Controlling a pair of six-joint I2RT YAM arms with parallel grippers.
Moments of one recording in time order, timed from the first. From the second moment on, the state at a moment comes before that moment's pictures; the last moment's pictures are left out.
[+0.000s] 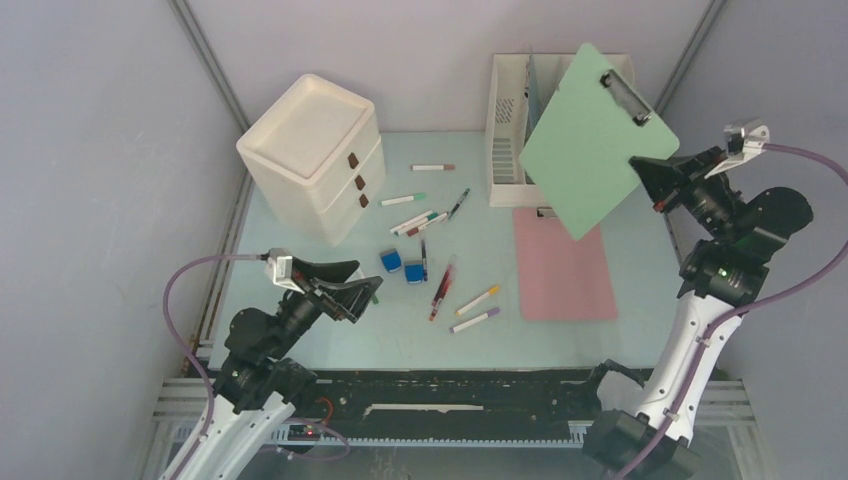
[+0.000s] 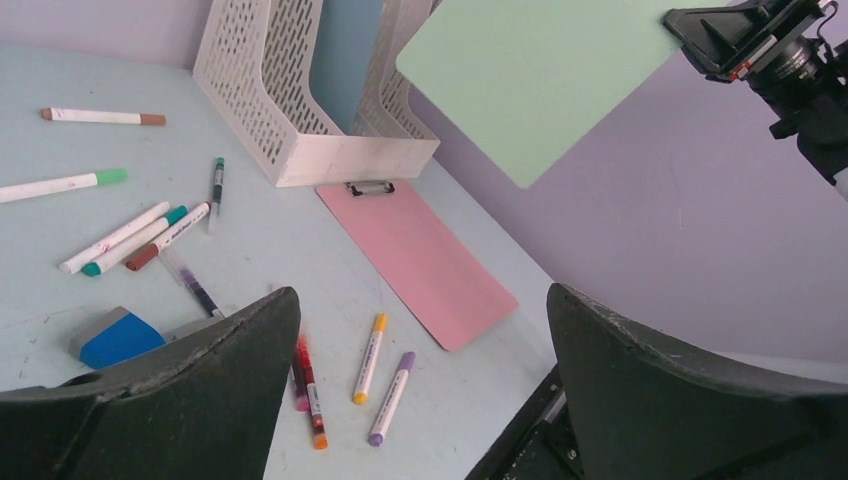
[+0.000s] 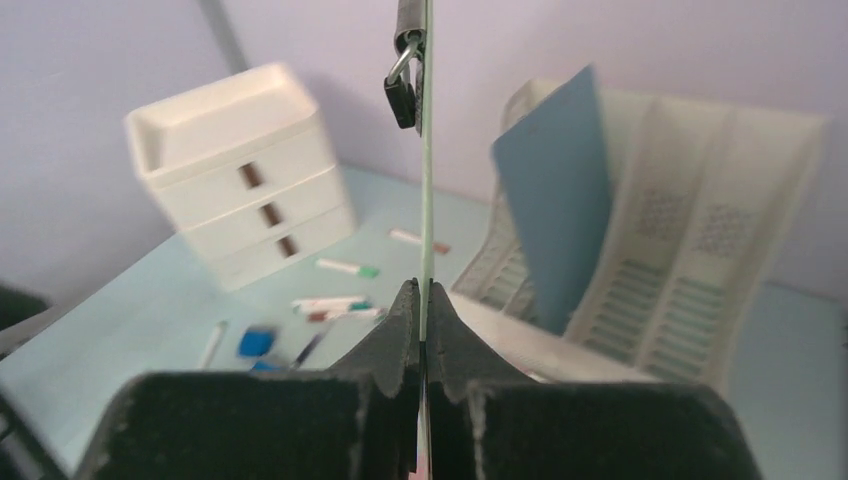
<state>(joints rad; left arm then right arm) -0.53 0.16 0.37 -0.03 0.18 -0.60 -0.58 0.90 1.10 0.09 -1.16 0.40</state>
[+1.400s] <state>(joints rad) -0.53 0.17 0.37 -0.06 0.16 -0.60 -0.21 1.40 1.49 -0.01 -0.34 -0.02</state>
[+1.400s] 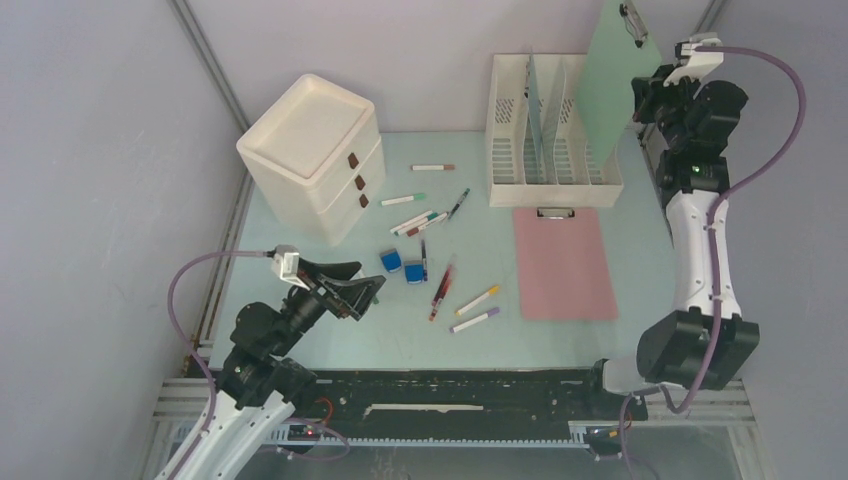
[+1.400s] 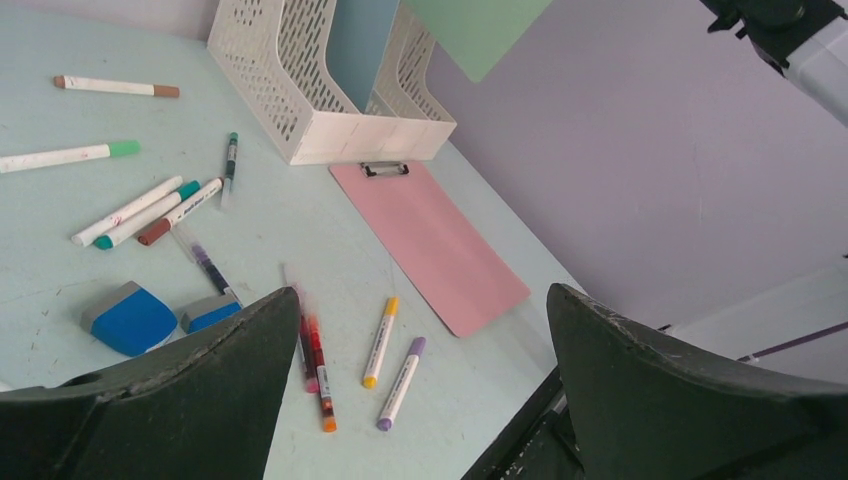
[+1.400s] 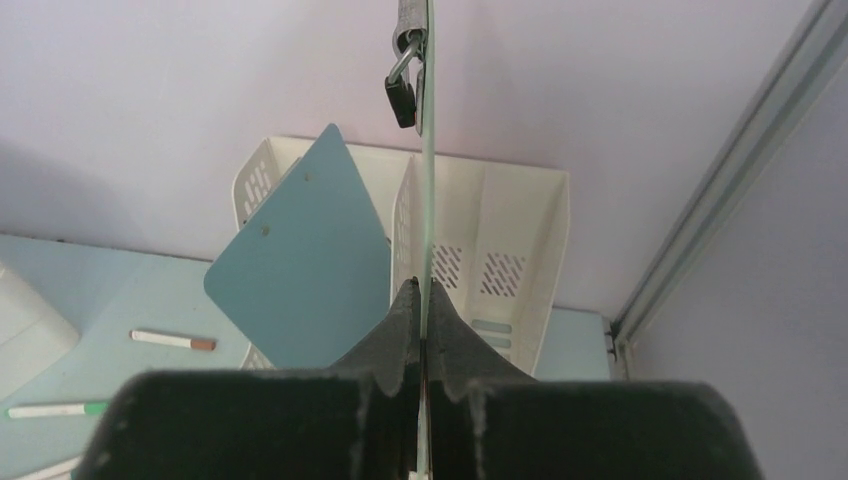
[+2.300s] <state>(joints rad) -0.53 0.34 0.36 0.10 0.33 -0.62 -0.30 1.70 1.31 0.51 -0.61 0.19</state>
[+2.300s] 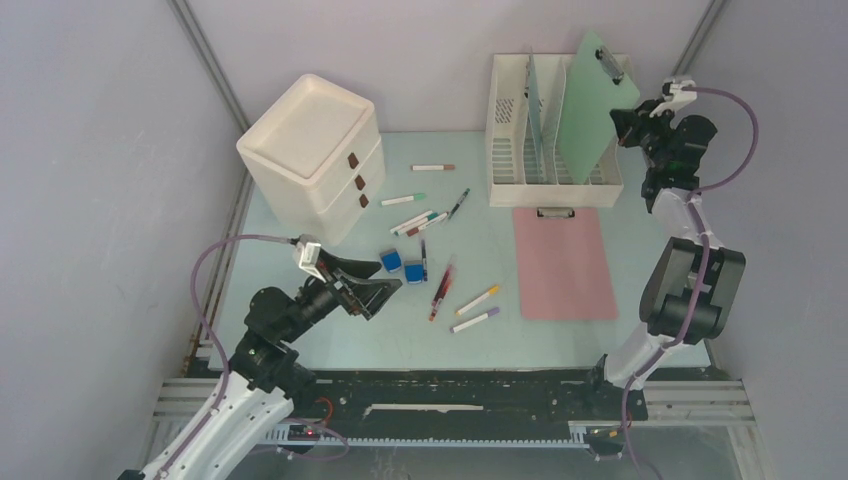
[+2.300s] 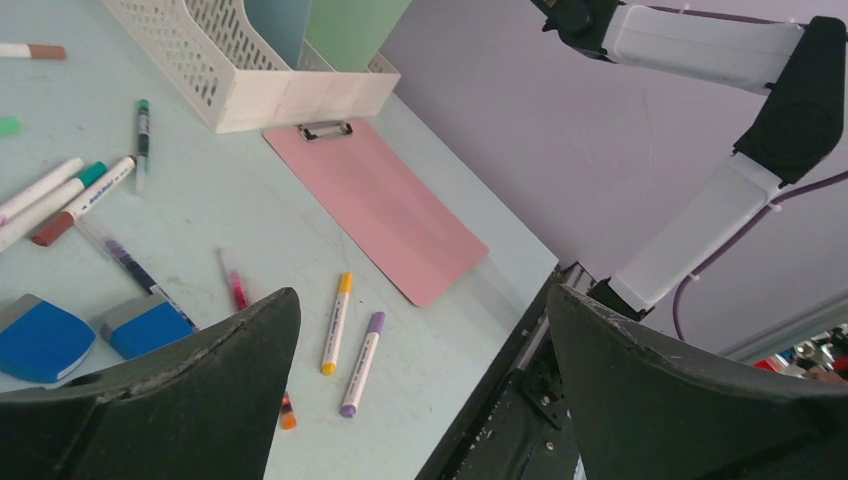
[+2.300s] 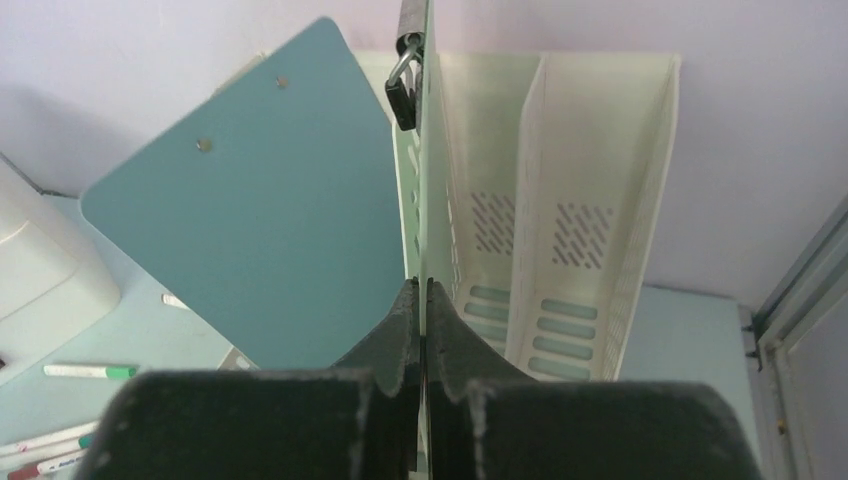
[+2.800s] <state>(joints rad) -0.64 0.46 0.33 0.20 0.33 -0.66 -0.31 1.73 1.28 0.45 -0.67 0.17</state>
